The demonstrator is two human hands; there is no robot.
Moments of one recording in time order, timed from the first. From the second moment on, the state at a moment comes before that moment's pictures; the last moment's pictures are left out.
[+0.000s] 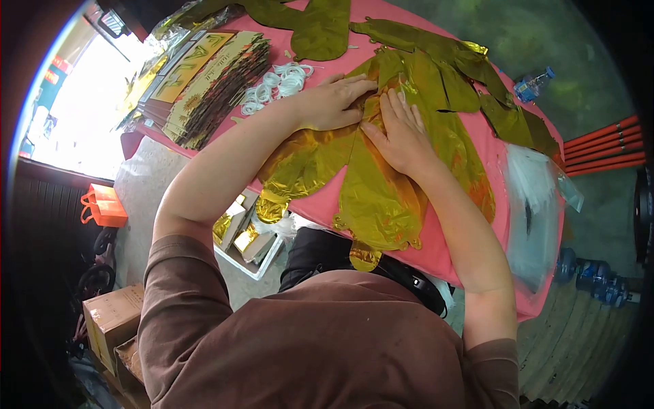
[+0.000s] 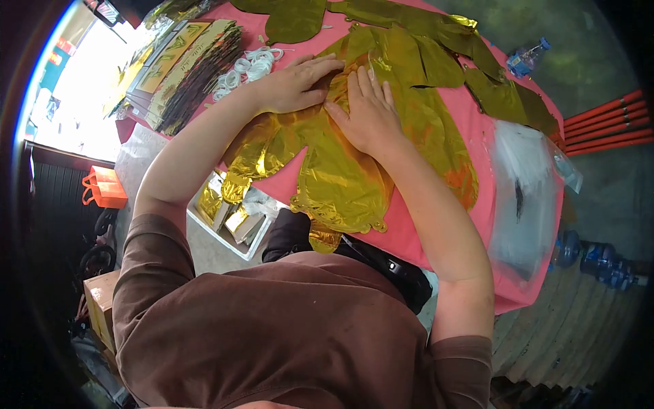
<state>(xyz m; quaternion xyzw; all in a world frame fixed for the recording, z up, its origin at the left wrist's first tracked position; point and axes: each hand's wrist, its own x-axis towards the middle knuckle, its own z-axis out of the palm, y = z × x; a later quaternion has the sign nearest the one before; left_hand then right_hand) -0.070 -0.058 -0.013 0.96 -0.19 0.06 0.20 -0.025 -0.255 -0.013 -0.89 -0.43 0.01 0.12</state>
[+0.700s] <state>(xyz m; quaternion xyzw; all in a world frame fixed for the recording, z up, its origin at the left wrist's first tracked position) -0.065 -0.055 -0.012 0.95 -0.18 0.12 0.23 -0.022 -0.255 -0.019 -0.89 -0.43 -0.02 0.11</state>
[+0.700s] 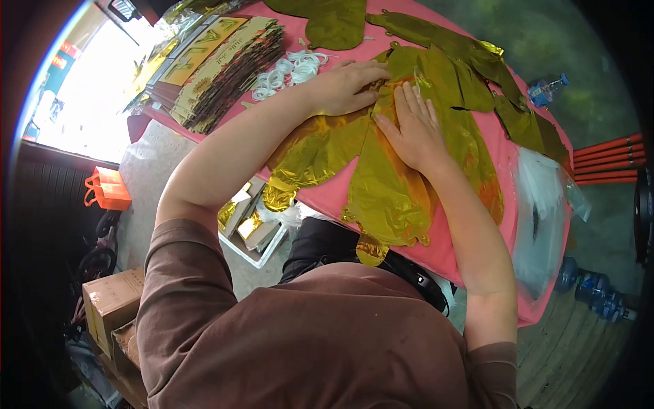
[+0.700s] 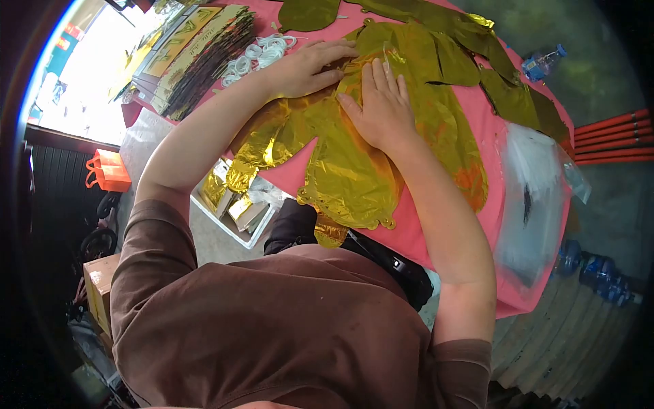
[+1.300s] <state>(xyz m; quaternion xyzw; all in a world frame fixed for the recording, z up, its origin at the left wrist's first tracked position) -0.049 -0.053 0.011 0.96 -0.15 0.10 0.19 -0.026 -0.253 -0.020 -0.90 -0.42 -0.04 0.13</state>
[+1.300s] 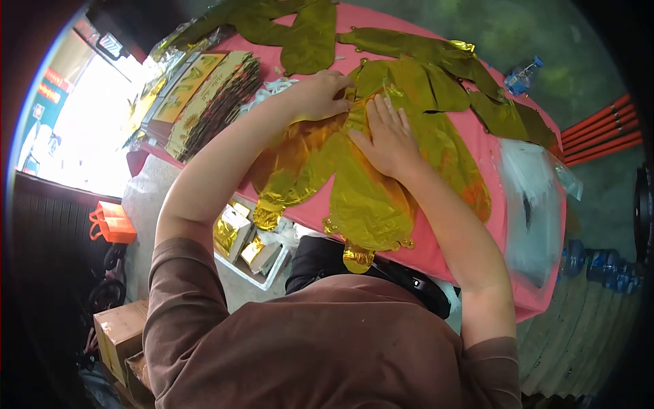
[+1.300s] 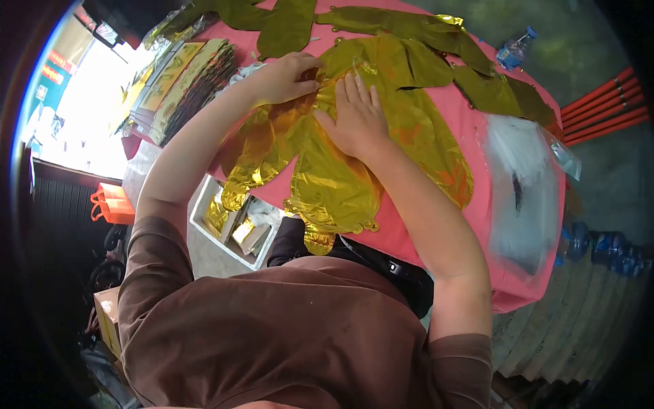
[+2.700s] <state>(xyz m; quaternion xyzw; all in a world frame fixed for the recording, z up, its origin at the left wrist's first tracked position) 0.042 -0.118 -0.021 0.95 -0.26 0.18 -0.07 0.030 -0.391 0.009 -0.96 -0.26 -0.07 0.12</state>
